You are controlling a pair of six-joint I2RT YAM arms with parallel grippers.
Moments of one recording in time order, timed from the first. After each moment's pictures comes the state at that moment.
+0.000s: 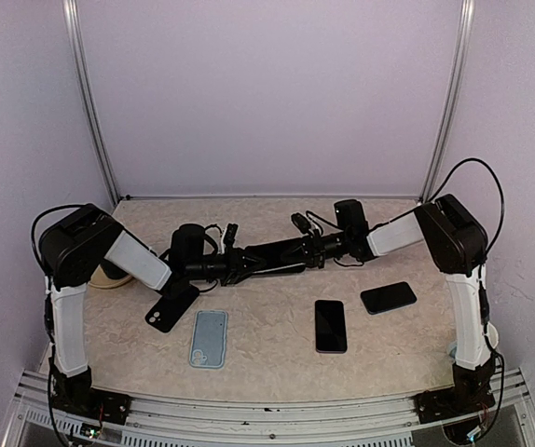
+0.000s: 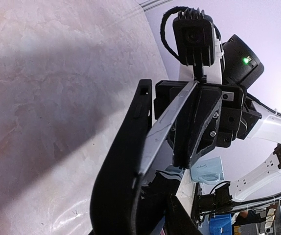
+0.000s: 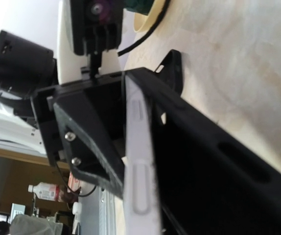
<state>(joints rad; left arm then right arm) -0.61 2.07 0.93 0.84 0.62 -0.95 0.49 2.25 1.34 0.42 -1.23 0.76</state>
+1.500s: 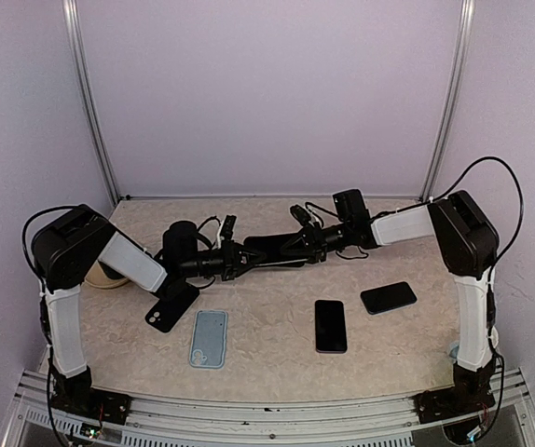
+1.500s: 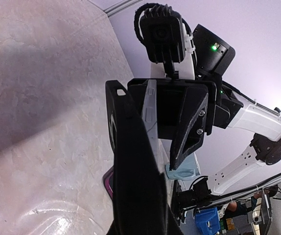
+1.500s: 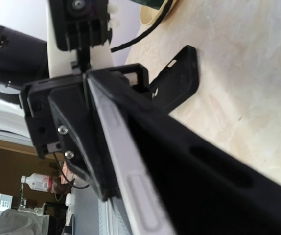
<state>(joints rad) -0.62 2.02 0.88 1.01 0.68 -1.01 0.49 2.15 1.38 0.18 -1.22 0.60</state>
